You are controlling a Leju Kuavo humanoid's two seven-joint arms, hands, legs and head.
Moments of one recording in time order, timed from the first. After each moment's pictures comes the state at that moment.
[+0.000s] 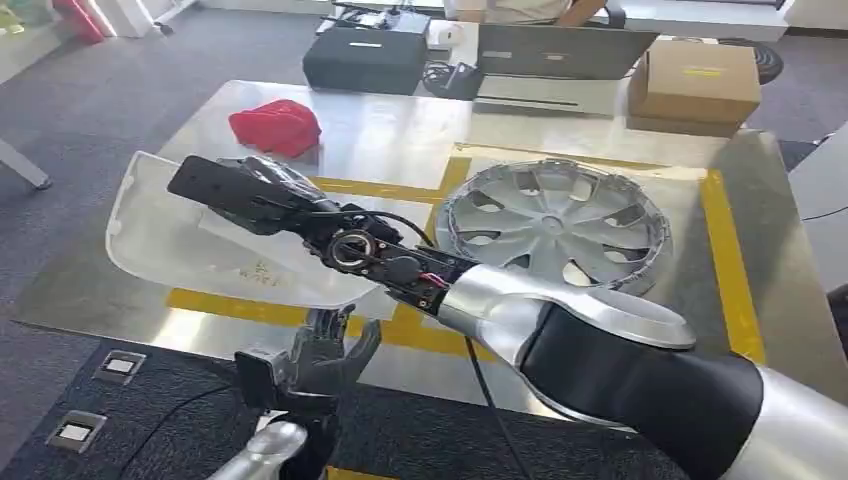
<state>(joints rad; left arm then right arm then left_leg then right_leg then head) -0.33 -0.16 -0.85 -0.97 0.54 0.23 -0.68 -1.10 0.35 1.20 -0.55 -0.30 -0.25 -0.26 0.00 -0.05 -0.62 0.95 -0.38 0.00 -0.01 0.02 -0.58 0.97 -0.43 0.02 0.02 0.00</state>
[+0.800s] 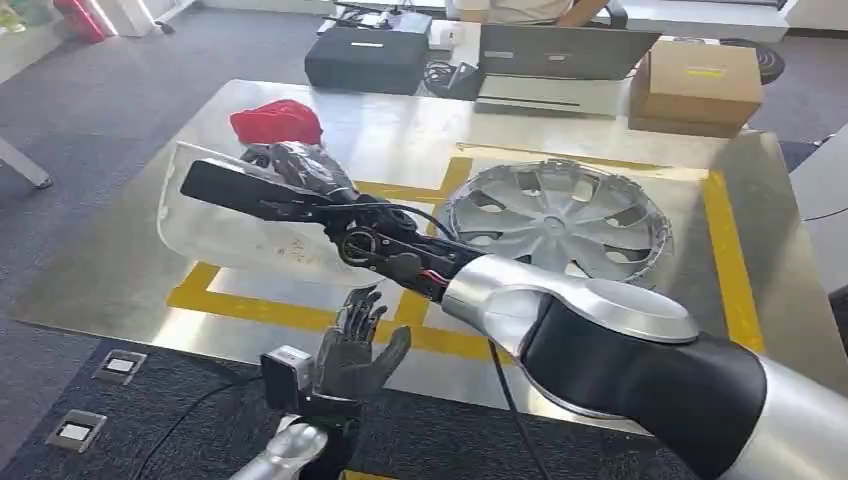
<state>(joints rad) -0.32 -0.21 -0.85 -0.94 0.48 0.16 -0.68 -1.15 0.35 1.26 -0.44 -0.14 -0.38 -0.20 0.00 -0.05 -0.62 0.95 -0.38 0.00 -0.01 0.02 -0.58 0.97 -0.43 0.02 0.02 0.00</state>
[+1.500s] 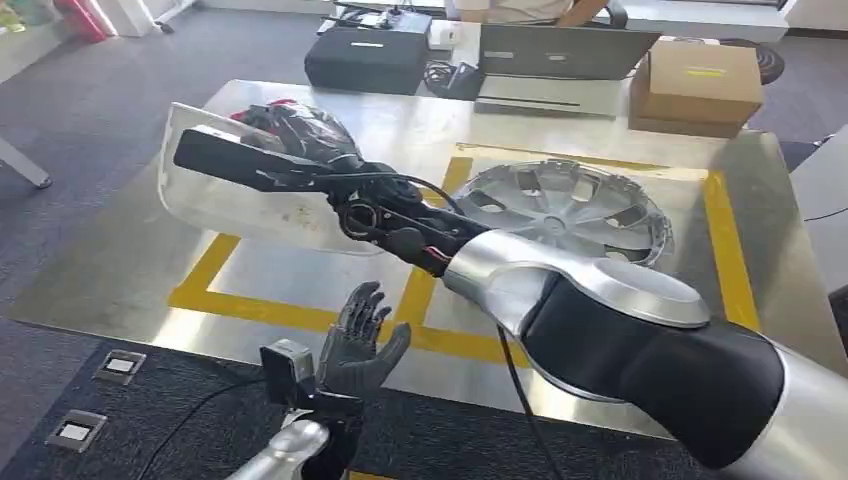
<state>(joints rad) -0.34 -0.23 -0.85 -0.89 0.56 0.12 -0.68 -1.23 0.34 1.23 -0.40 -0.05 -0.39 -0.20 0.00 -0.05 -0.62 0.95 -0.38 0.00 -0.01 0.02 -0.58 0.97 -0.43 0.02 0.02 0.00</state>
